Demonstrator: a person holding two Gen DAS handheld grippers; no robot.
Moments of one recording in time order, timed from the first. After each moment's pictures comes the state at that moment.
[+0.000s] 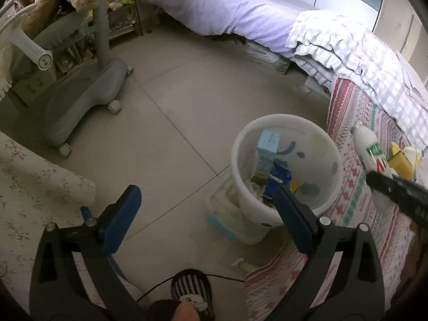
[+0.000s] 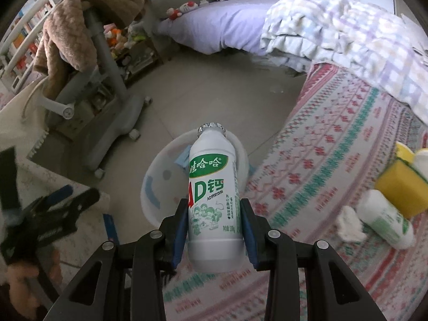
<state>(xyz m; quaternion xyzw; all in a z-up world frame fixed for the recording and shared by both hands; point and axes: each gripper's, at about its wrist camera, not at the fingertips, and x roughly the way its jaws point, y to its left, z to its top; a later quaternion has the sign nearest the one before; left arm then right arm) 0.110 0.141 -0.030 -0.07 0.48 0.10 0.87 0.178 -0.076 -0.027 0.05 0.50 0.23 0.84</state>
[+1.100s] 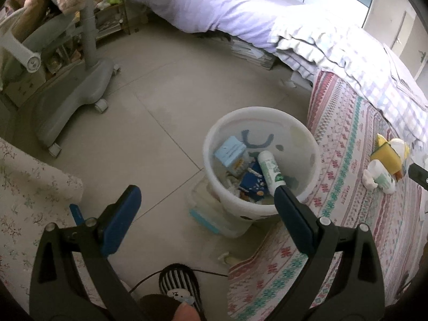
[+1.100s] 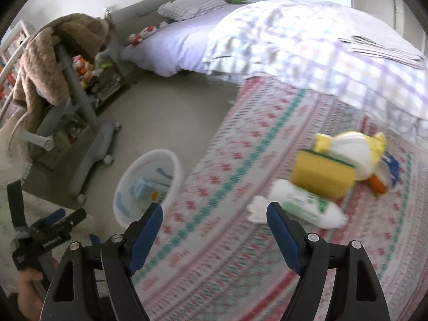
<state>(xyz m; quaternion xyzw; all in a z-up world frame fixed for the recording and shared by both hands) 0.112 0.110 -0.027 -0.07 0.49 0.07 0.87 0.152 -0.182 0.016 0.08 0.48 0.13 0.87</state>
